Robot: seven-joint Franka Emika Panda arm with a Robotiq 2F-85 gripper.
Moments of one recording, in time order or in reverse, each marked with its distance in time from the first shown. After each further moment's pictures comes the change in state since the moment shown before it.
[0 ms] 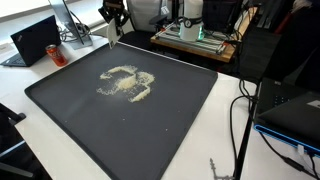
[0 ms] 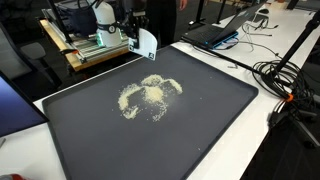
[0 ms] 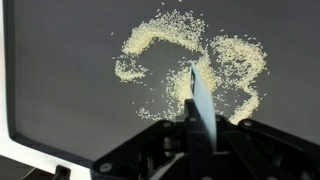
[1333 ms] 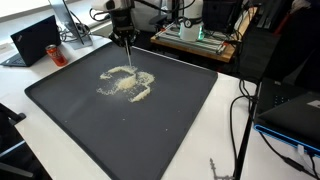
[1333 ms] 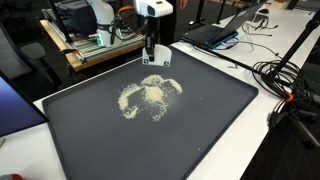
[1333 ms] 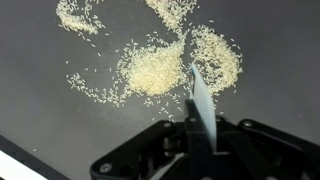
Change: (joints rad) arm 0.021 0.168 0.048 0.018 0.187 0.093 -0.528
